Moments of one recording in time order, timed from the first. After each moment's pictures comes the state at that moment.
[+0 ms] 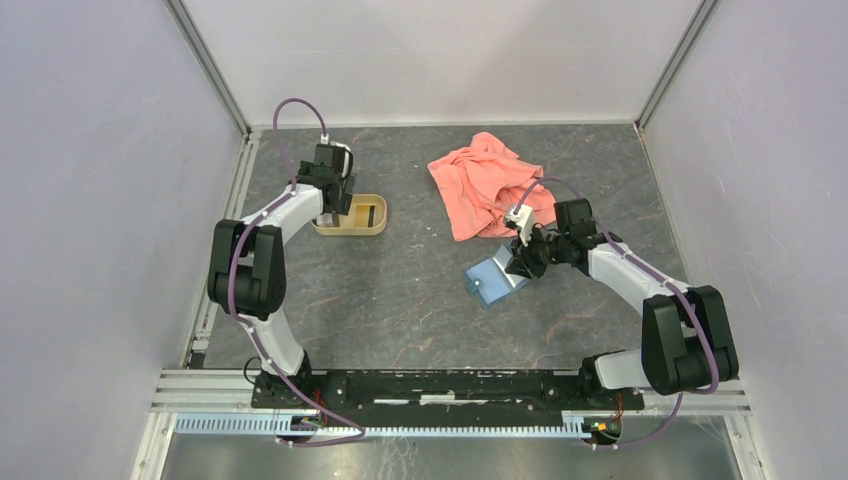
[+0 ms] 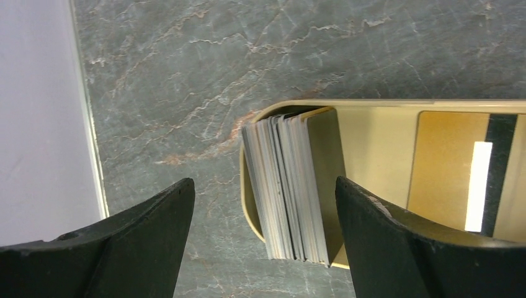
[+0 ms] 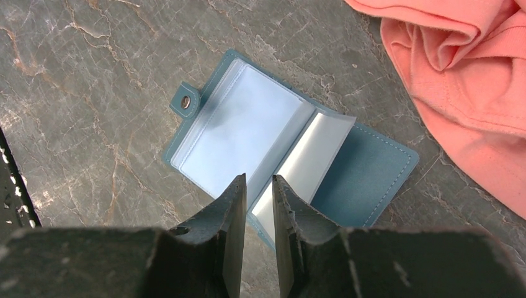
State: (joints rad) left arm -0.18 1.79 1.24 -0.33 -0.43 0.11; right arm 0.20 1.37 0.71 -0.31 -0.73 -0.60
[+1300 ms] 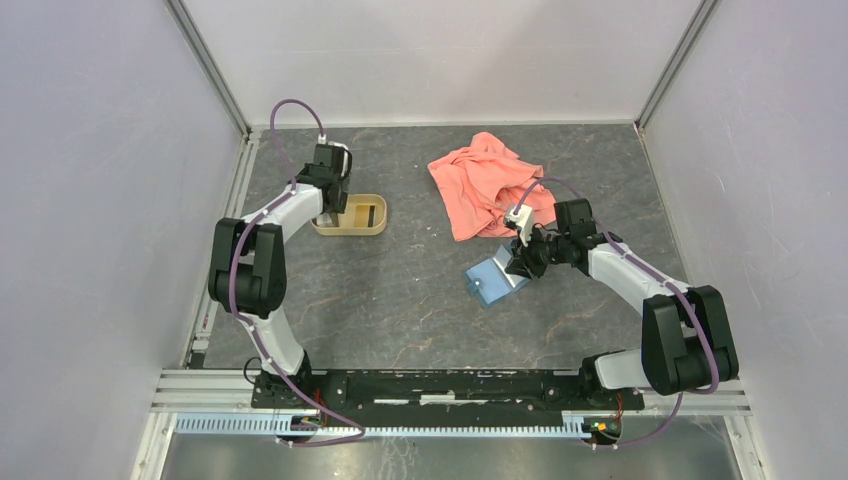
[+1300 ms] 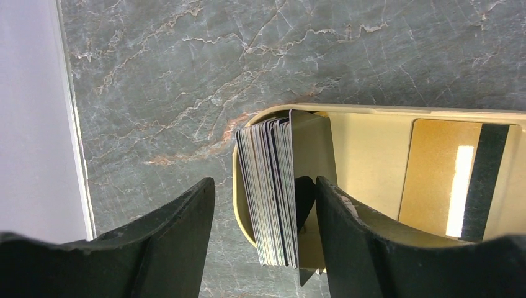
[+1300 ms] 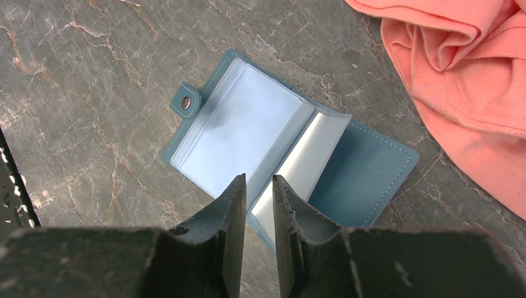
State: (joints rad) left arm -0.17 1.81 1.24 -0.33 -0.41 0.07; right arm 0.20 1.37 0.71 -0.32 -0.73 -0.61
